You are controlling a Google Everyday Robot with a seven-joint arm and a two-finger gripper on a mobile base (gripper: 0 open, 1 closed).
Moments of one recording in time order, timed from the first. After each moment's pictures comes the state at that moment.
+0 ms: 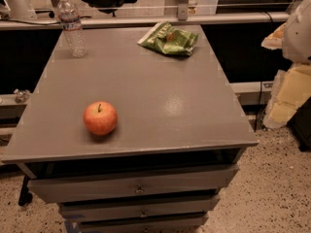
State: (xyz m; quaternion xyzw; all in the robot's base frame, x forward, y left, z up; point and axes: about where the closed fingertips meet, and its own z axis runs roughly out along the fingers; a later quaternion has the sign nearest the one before) arm 0.438 -0.217 0.977 -0.60 0.78 -0.04 0.16
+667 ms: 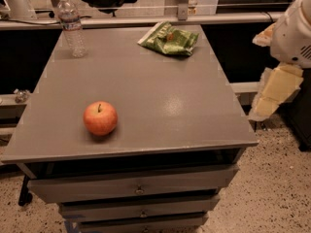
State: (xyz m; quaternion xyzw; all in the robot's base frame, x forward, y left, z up) arm 0.464 -0.208 0.967 -0.60 0.77 -0.03 0.20
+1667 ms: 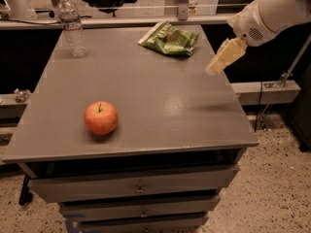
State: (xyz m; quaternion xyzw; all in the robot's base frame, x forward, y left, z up) arm 0.636 -0.191 0.940 -0.52 0.78 0.04 0.35
